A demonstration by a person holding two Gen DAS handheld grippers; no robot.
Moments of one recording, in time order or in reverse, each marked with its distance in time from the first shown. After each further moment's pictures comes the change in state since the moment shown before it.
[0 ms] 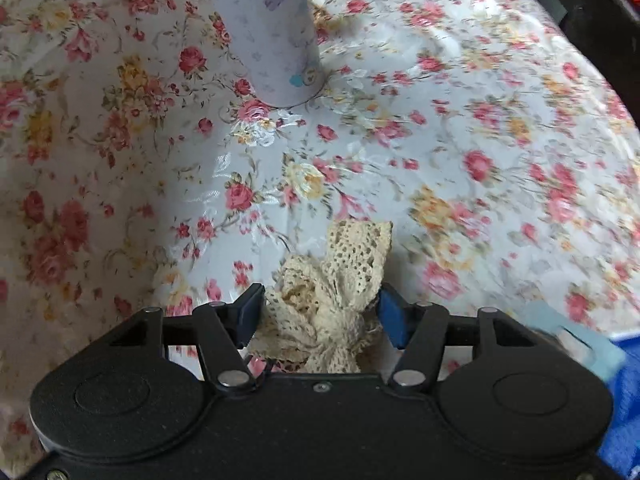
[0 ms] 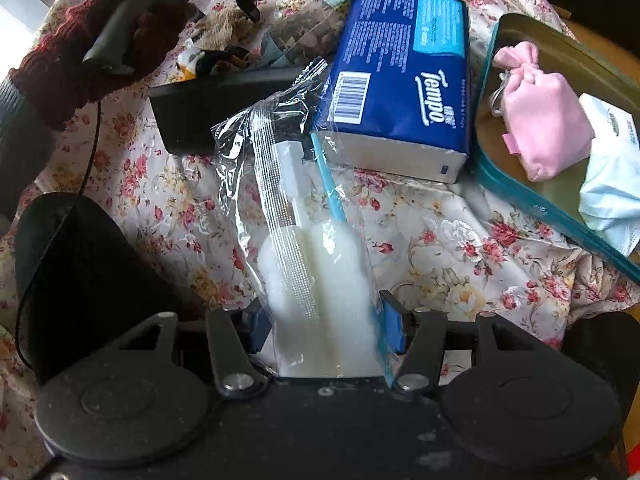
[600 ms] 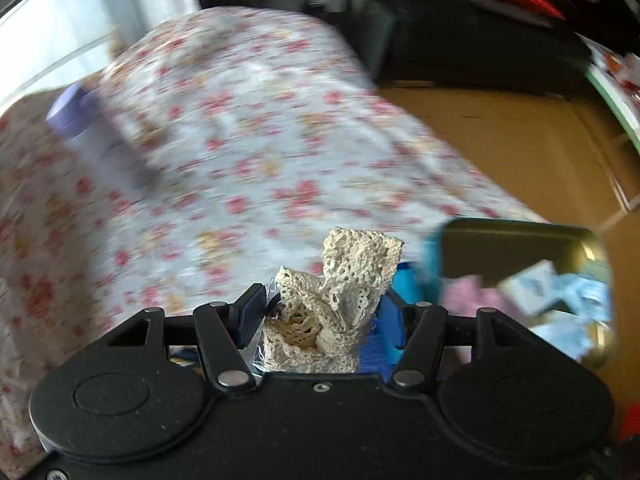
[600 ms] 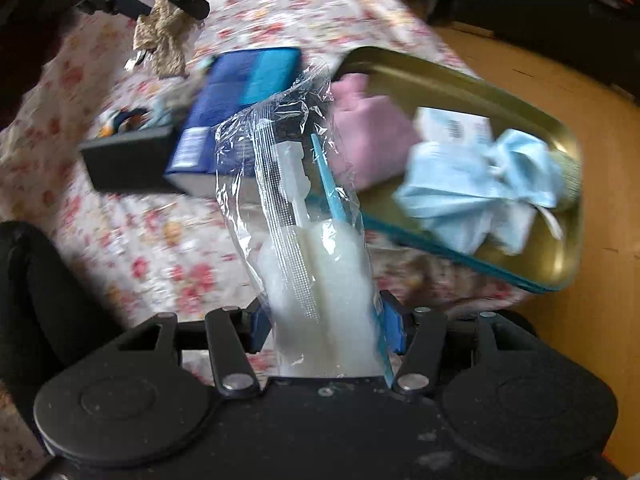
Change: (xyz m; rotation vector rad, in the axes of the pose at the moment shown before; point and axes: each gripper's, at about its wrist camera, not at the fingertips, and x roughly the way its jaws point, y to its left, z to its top) left arm -0.149 -0.142 -0.034 0.303 -0.120 -0.189; right arm -0.070 -0.103 -0.024 0.077 -0.113 -0.151
